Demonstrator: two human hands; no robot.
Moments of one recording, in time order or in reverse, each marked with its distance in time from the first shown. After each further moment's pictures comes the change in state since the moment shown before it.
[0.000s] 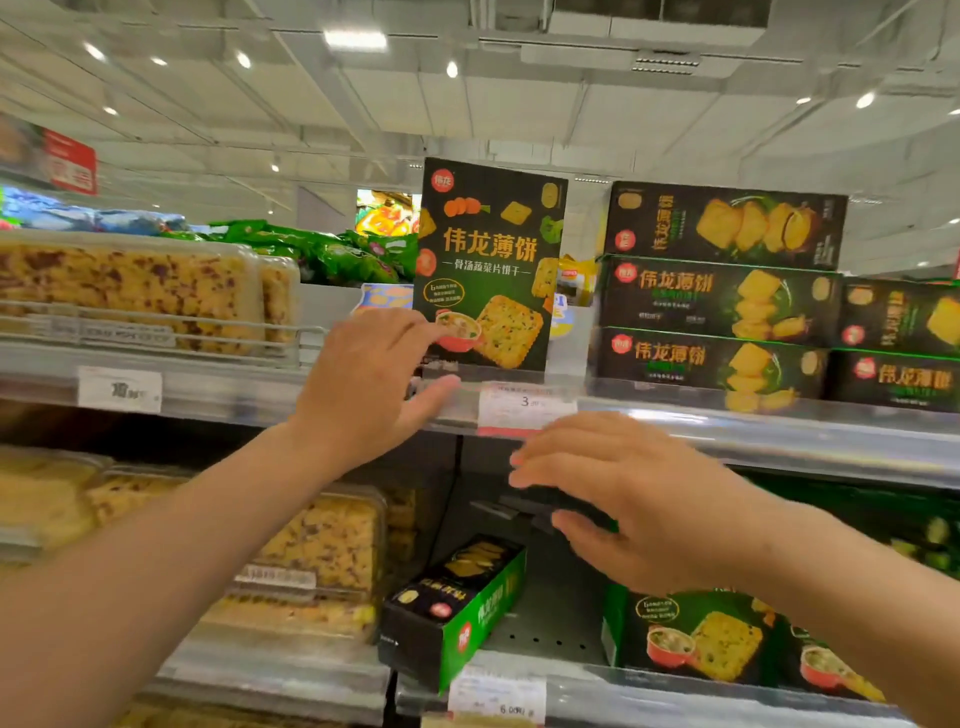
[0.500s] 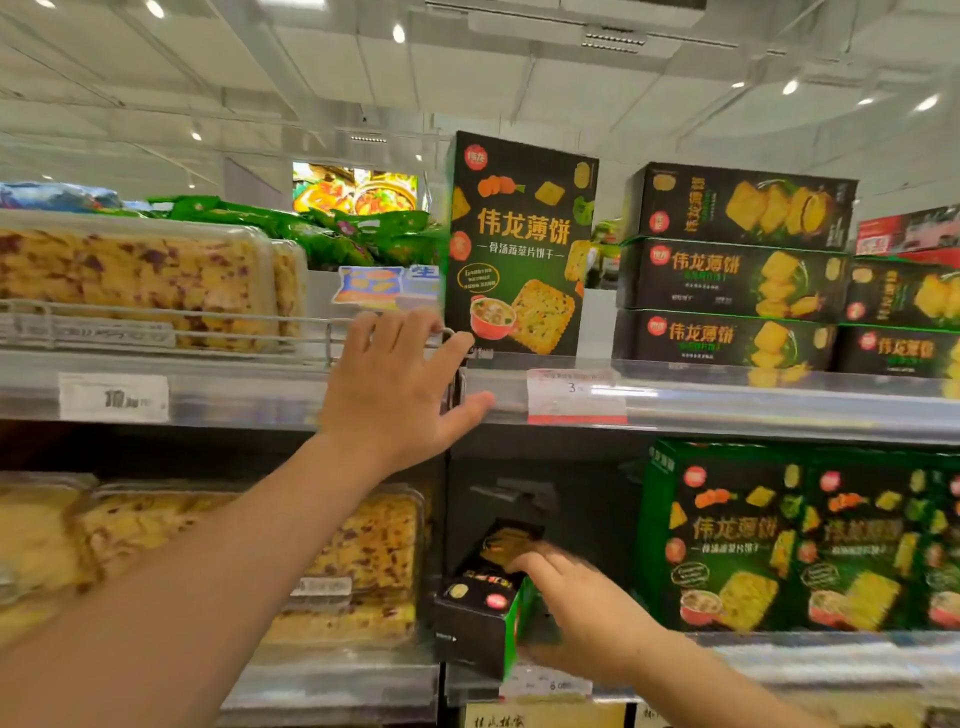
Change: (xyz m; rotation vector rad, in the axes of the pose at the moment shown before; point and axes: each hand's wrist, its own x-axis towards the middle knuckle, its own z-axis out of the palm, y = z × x) left_hand -0.019 -0.030 0.030 0.114 0.038 0.046; right_hand -0.003 -0.040 0.193 0.271 -0.371 0.572
